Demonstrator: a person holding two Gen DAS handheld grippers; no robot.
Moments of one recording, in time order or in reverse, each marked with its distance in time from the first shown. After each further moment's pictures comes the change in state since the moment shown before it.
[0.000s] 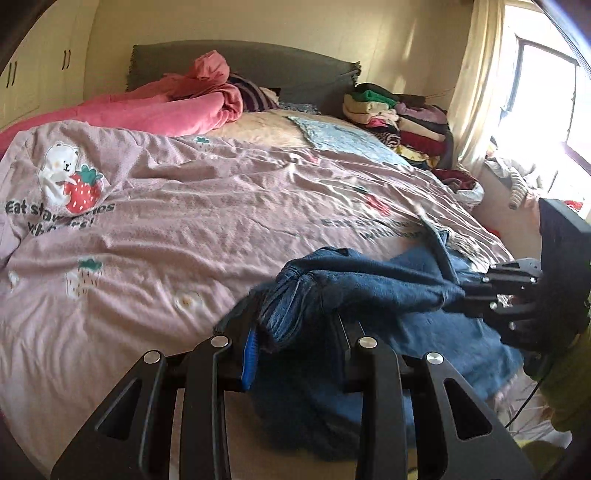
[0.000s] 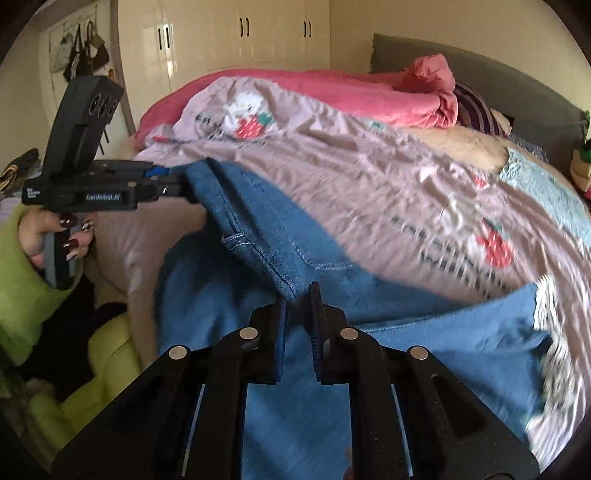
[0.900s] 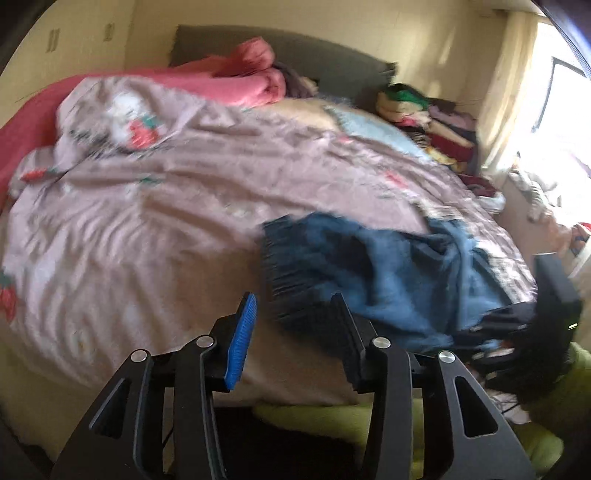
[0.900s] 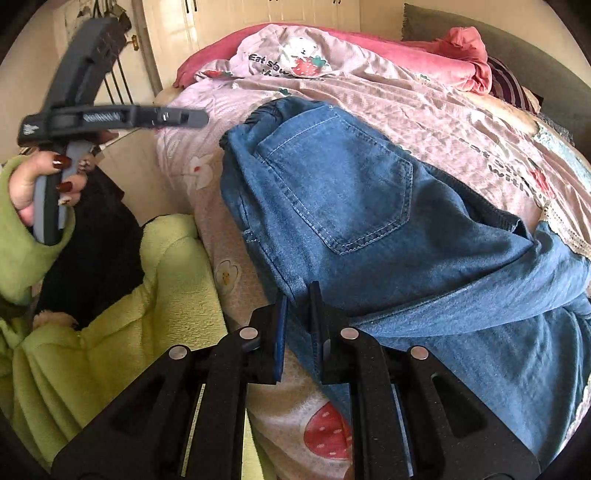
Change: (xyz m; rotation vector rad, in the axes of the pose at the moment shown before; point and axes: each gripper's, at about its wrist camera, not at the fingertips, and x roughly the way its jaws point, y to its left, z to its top) left arm -0.061 -0.006 -0.068 -0.109 0.025 0.064; right arm 0.007 0.067 -0.077 -0.032 0.124 0.084
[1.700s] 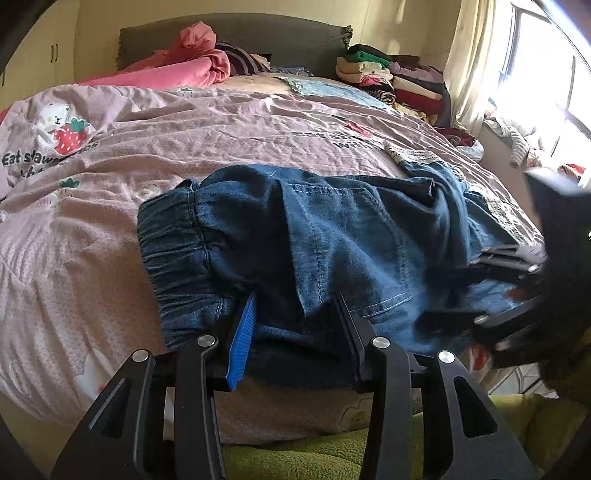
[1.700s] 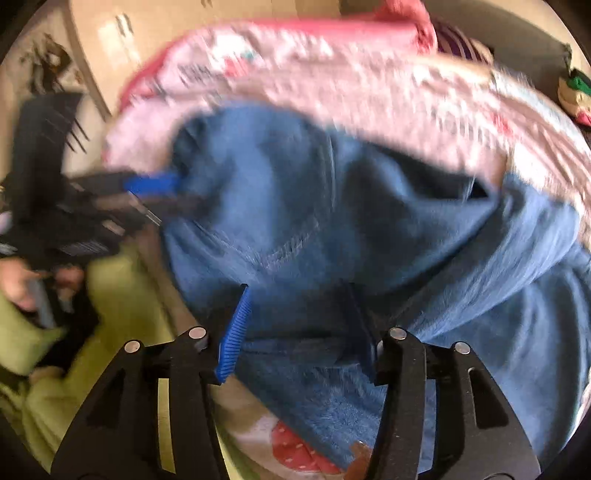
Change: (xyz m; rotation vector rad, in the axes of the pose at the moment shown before) left arm 0.076 -0.037 -0.022 0.156 0.099 -0.033; right arm 0.019 -0.036 -0.002 0.219 0.049 -0.106
